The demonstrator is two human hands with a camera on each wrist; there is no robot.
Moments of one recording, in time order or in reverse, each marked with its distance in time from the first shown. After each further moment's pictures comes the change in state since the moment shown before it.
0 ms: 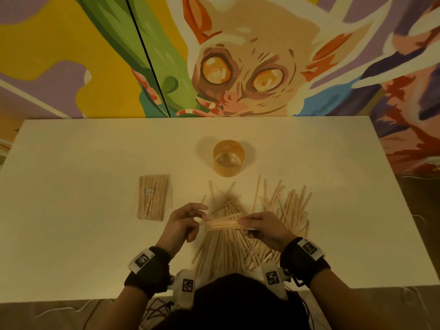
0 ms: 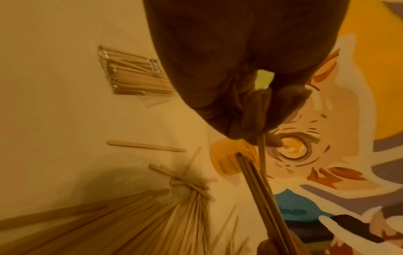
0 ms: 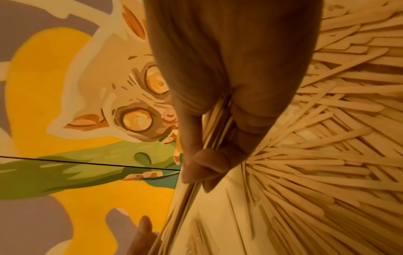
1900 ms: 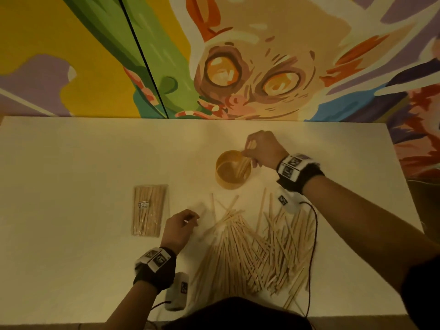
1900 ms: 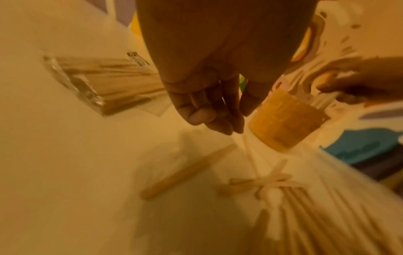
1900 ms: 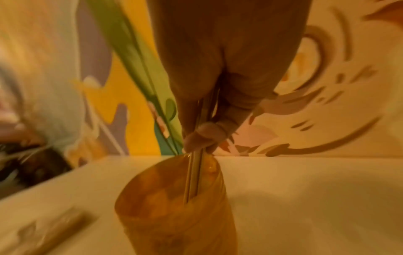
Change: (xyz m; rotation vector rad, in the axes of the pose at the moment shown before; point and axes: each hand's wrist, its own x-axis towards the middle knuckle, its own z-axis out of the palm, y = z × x) left_hand 0.080 -0.024 -0.033 0.730 0.285 -0.001; right_hand 0.130 -0.204 0.007 -1.031 0.209 -0.516
